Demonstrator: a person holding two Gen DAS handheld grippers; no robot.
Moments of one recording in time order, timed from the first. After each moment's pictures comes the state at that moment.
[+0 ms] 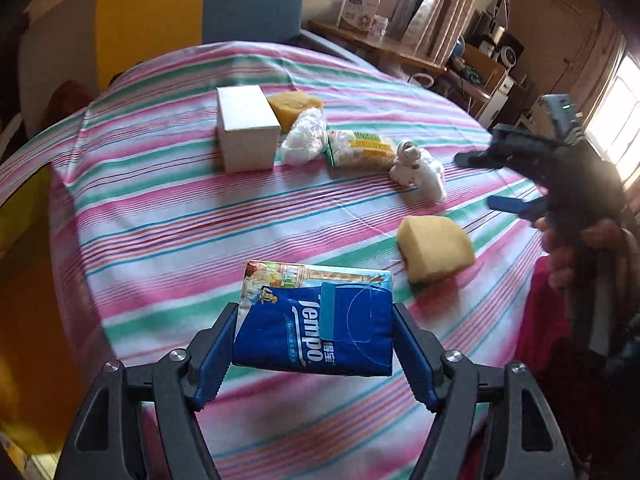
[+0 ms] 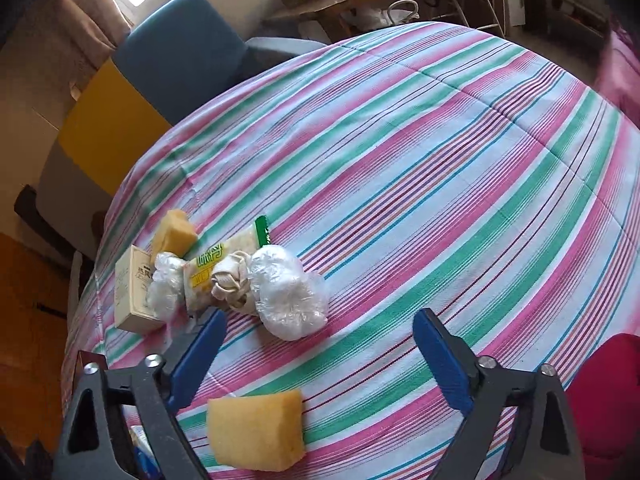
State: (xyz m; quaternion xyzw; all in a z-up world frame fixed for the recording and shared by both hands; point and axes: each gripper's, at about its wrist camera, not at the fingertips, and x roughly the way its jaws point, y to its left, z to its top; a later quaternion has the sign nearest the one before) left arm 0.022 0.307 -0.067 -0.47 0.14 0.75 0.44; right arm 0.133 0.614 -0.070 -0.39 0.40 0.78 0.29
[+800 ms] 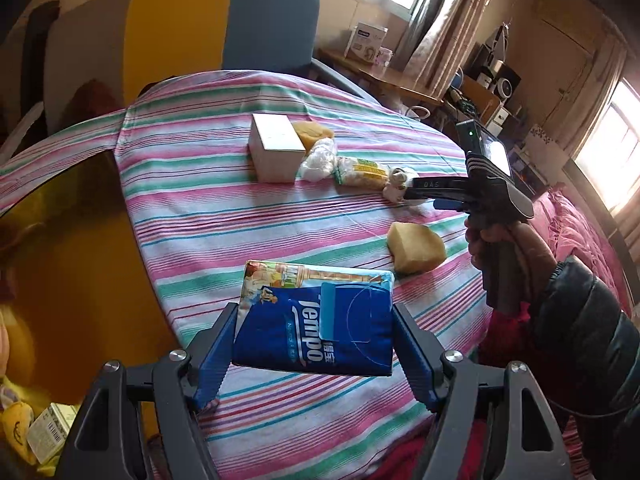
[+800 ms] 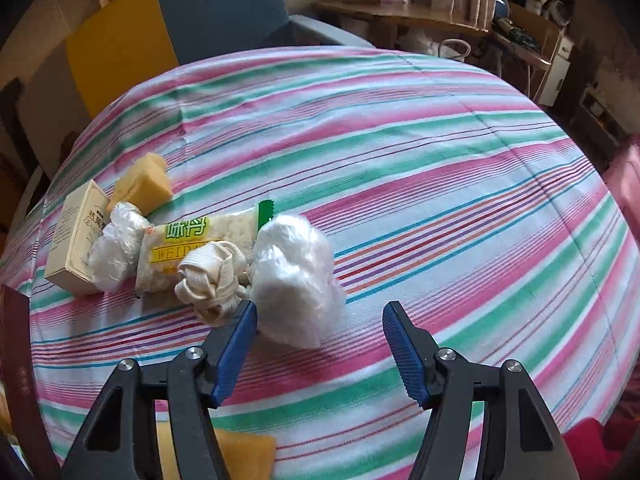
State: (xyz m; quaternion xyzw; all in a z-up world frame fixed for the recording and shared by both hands) left arm 0.029 0.246 -0.037 -0.45 0.09 0.77 0.44; right arm 0.073 0.605 -0.095 -0.46 0.23 0.80 0.31
